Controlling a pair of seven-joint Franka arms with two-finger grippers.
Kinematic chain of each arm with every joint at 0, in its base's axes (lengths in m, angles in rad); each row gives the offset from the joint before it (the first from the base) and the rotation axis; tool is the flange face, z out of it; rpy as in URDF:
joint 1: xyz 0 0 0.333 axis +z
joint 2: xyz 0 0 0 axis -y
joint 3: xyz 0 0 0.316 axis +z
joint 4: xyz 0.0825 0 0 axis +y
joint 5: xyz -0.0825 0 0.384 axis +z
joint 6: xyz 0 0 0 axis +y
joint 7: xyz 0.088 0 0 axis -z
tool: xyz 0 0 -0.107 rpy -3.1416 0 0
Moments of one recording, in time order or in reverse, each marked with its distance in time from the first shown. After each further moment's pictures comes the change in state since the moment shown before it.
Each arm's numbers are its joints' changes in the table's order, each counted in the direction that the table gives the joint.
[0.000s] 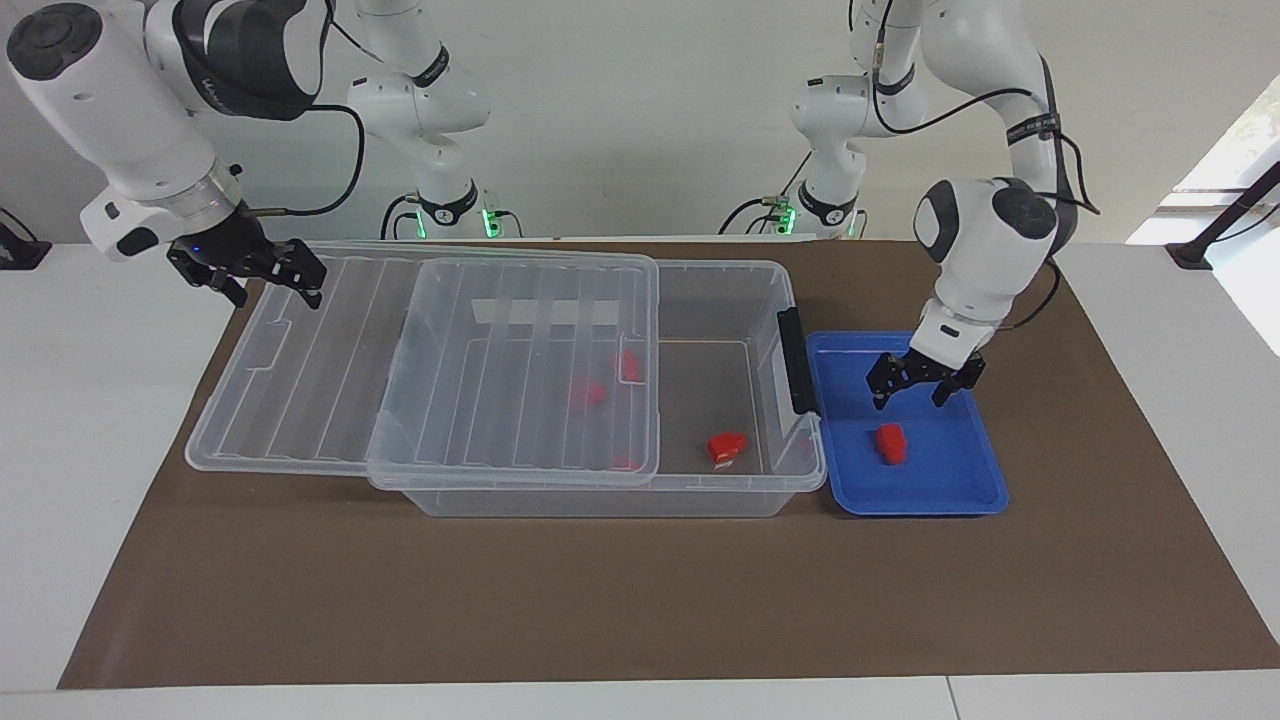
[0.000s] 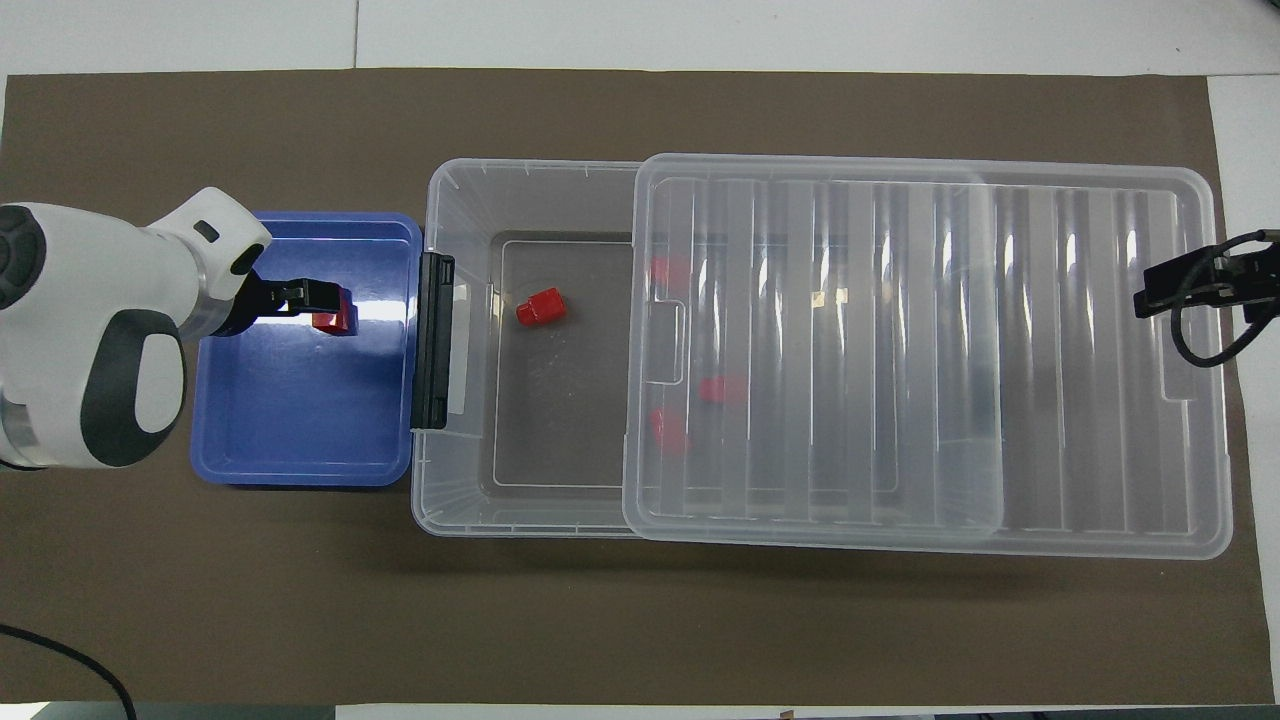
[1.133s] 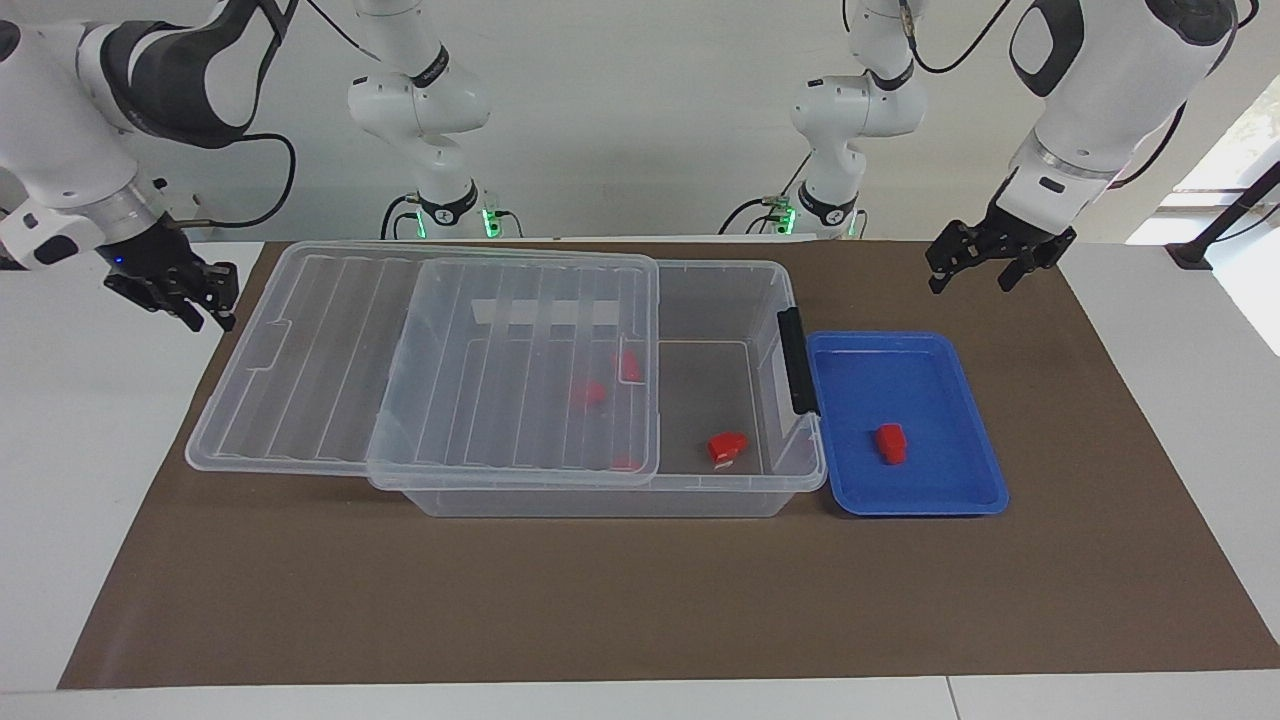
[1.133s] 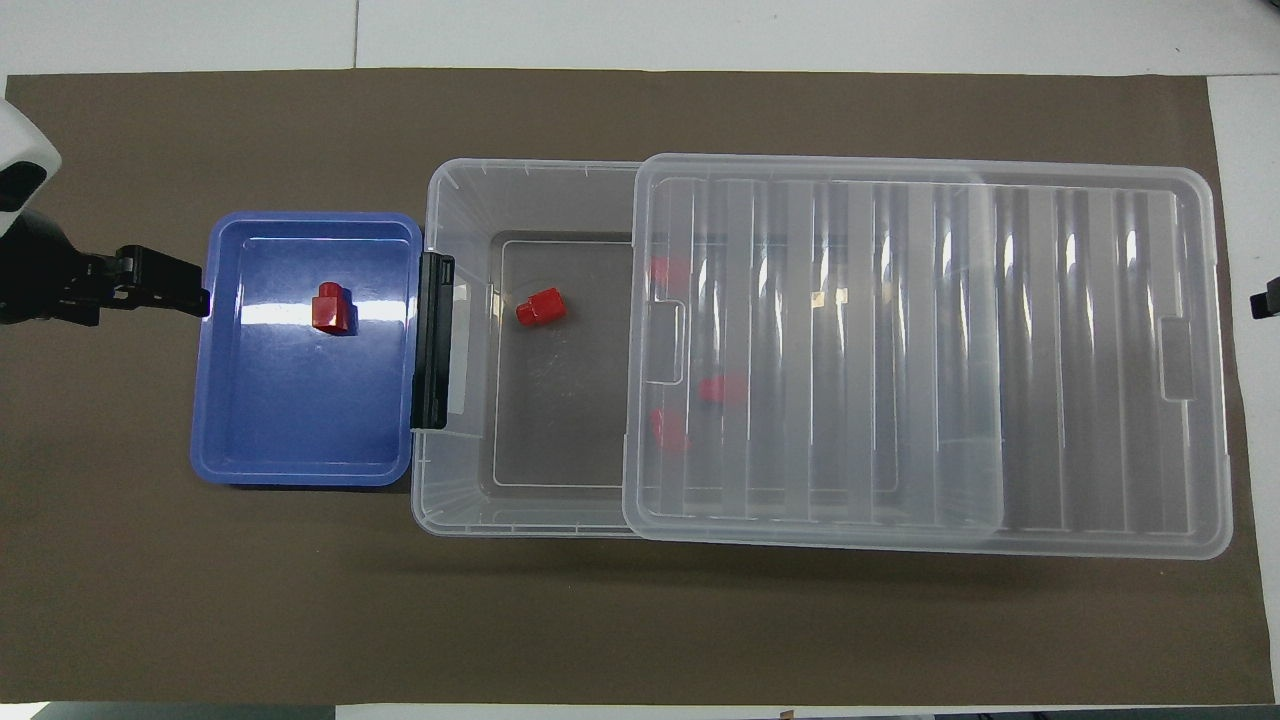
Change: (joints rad) left arm 0.027 0.060 -0.001 -0.414 0.000 0.618 0.000; right arm -0.045 -0.001 -0.147 0.104 -0.003 -0.200 -0.281
